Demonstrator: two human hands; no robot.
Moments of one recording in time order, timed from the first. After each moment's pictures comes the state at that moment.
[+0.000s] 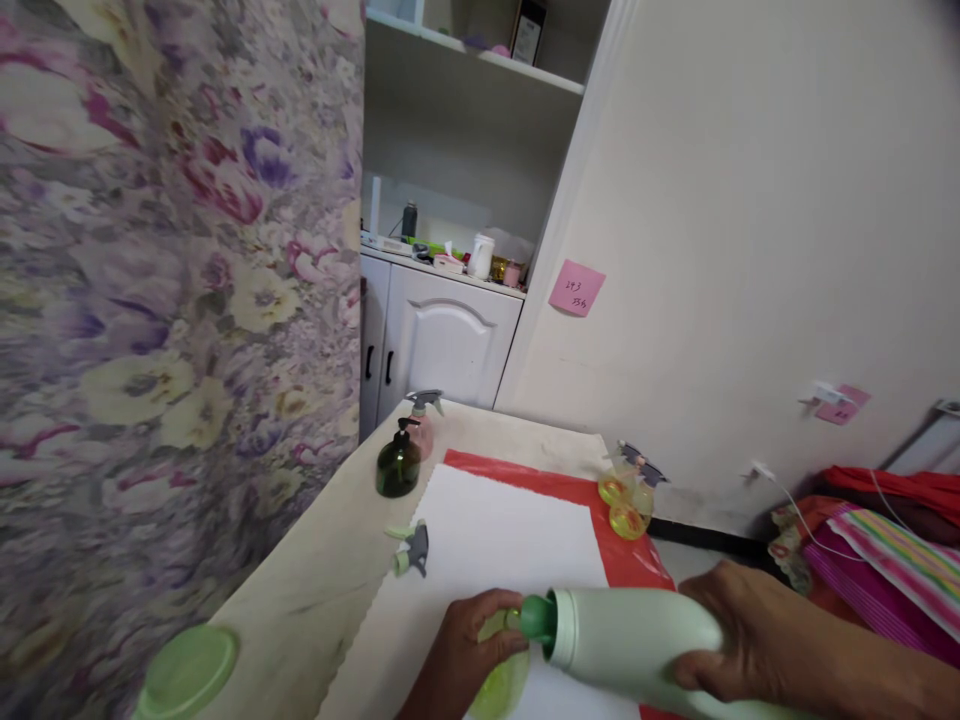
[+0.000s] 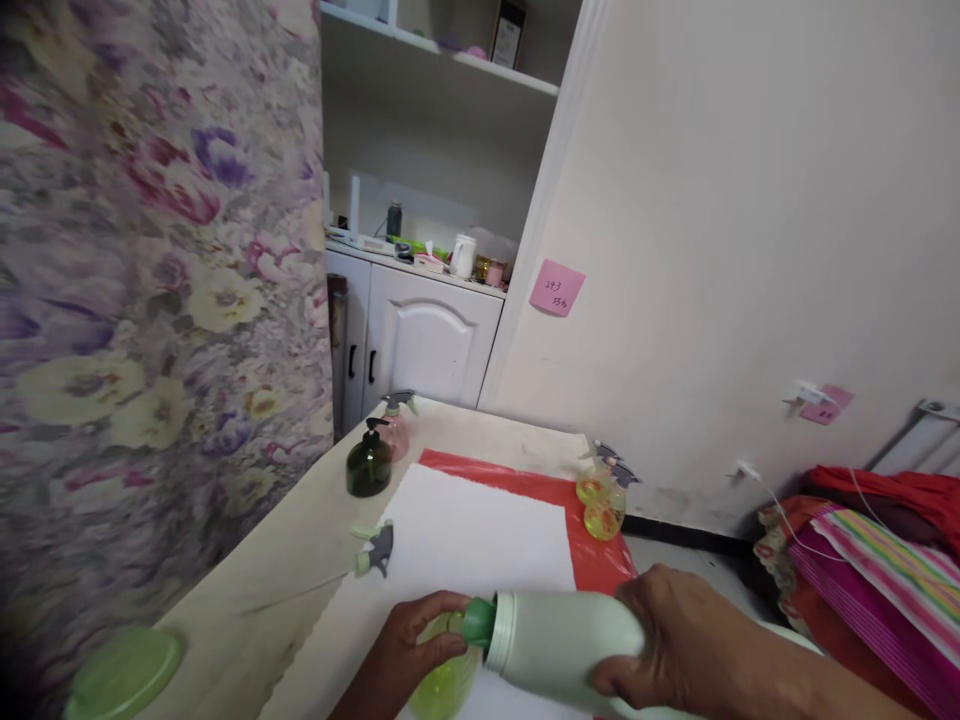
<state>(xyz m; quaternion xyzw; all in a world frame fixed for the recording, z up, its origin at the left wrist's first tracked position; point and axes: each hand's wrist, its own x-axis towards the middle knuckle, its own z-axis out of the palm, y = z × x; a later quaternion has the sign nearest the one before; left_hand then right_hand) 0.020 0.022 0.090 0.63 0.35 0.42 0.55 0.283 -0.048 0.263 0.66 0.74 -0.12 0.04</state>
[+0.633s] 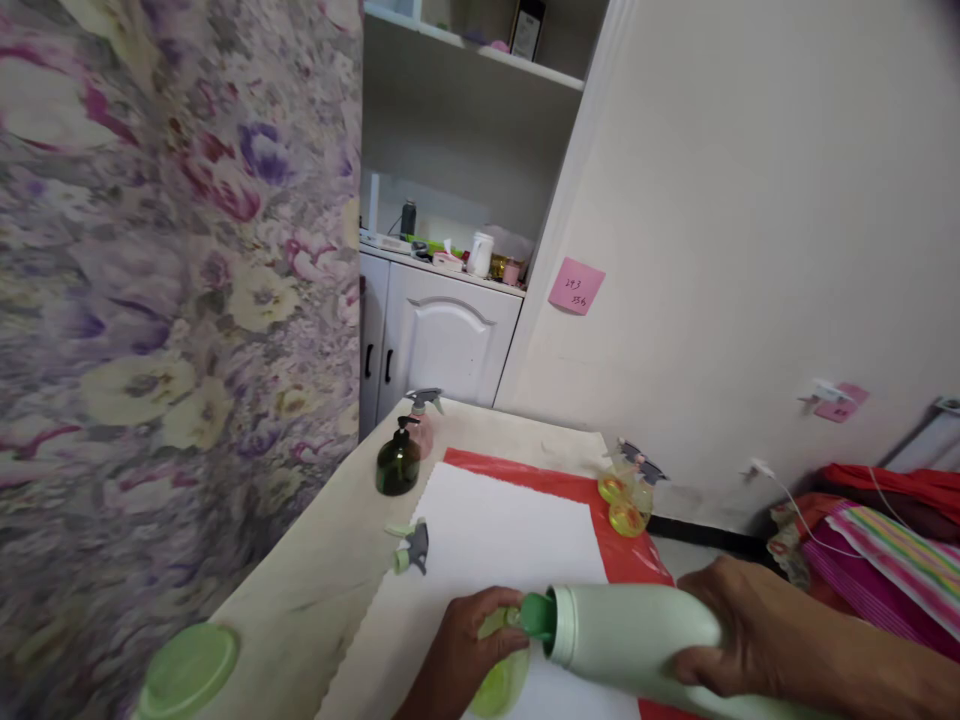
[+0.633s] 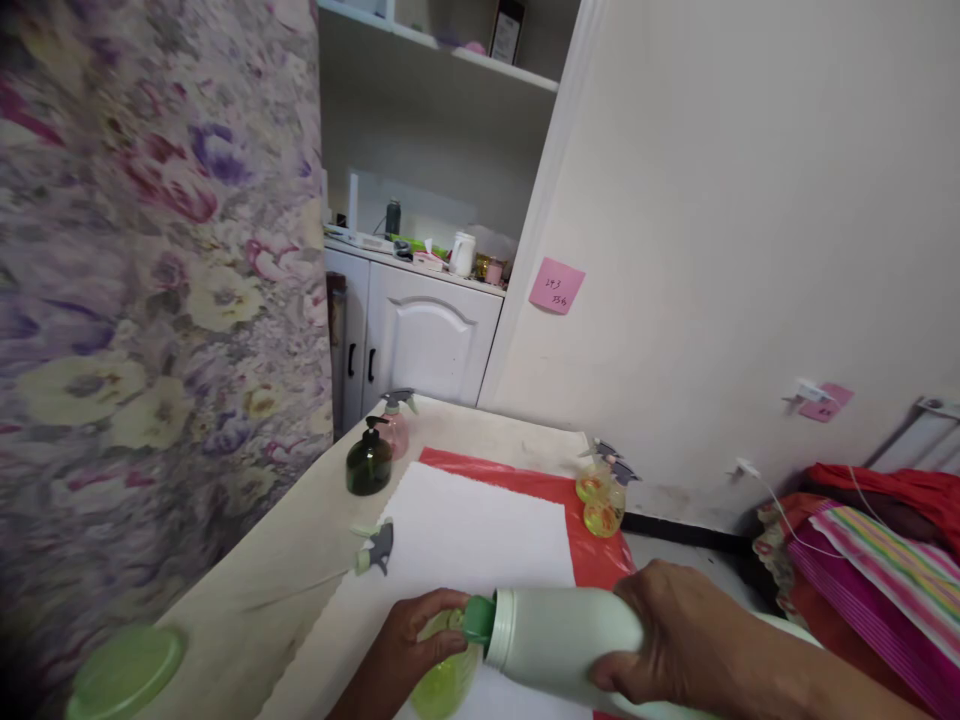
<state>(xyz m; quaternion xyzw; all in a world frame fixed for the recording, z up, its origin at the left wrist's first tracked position) 0.016 0.022 0.087 0.63 0.35 0.42 0.55 0.282 -0.049 0.265 0.65 0.74 -0.13 0.03</state>
